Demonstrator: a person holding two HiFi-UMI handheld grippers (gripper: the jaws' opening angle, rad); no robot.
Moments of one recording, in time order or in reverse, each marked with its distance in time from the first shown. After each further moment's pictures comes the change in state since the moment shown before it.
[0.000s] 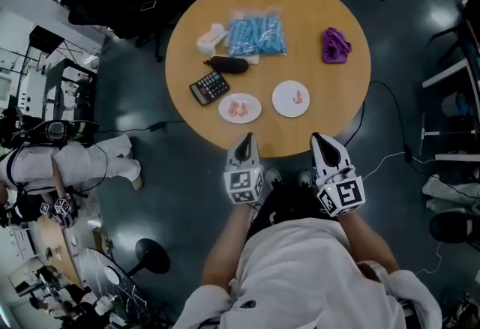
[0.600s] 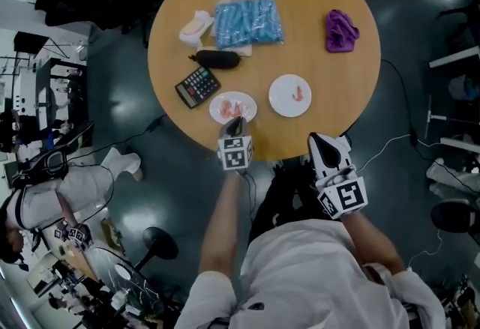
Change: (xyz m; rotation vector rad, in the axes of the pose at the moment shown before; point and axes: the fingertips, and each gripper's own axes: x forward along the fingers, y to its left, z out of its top) left arm 0.131 0.065 -0.112 0.033 0.465 0.014; right arm 0.053 -0.040 -0.041 0.064 0.114 0.022
